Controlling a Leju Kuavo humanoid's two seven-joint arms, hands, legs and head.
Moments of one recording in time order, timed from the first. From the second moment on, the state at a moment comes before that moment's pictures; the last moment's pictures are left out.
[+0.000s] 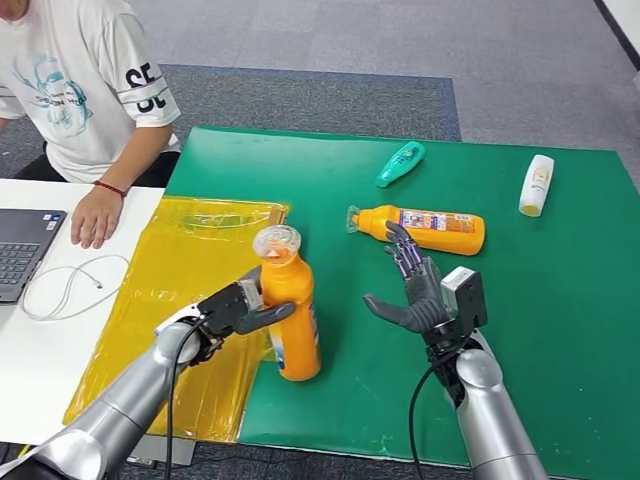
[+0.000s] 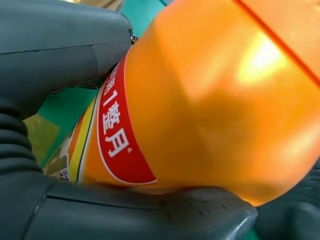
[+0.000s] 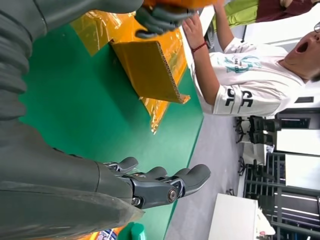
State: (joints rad) left arm -0.45 0.04 -0.50 -1.06 -0.28 -0.39 -0.49; right arm -0.29 0.13 0.16 -1.20 -0.01 0.25 -0.42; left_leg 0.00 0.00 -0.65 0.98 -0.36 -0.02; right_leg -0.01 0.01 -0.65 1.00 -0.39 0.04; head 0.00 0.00
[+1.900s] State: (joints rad) left arm -1.40 0.24 -1.34 -0.96 -0.06 -0.79 -0.08; right arm -0.43 0.15 0.19 -0.92 0.01 0.20 -0.39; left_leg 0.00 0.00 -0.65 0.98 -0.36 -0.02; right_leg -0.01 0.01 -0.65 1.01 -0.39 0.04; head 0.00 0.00
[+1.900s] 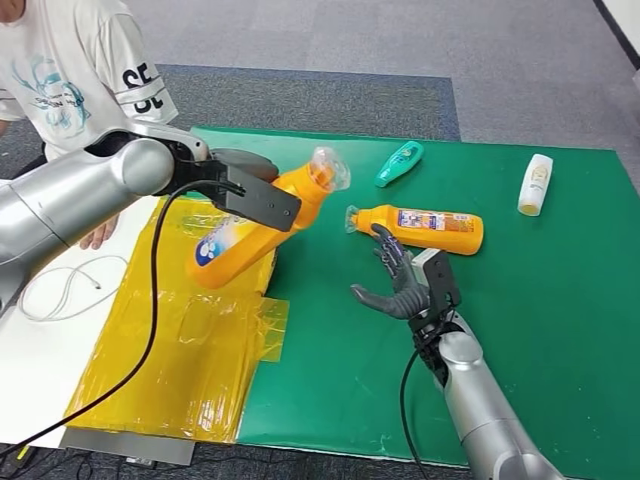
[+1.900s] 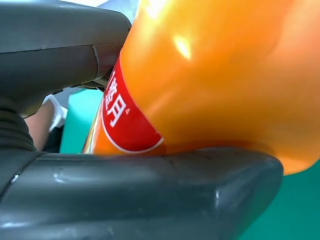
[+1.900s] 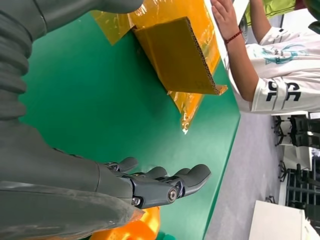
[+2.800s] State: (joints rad) left arm -1.44 0.20 -1.52 -1.05 -0.23 -0.84 -0.09; right arm -0.44 0.15 0.16 -0.94 0.06 0.19 -0.37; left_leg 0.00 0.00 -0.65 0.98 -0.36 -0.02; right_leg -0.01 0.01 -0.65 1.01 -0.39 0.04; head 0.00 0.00
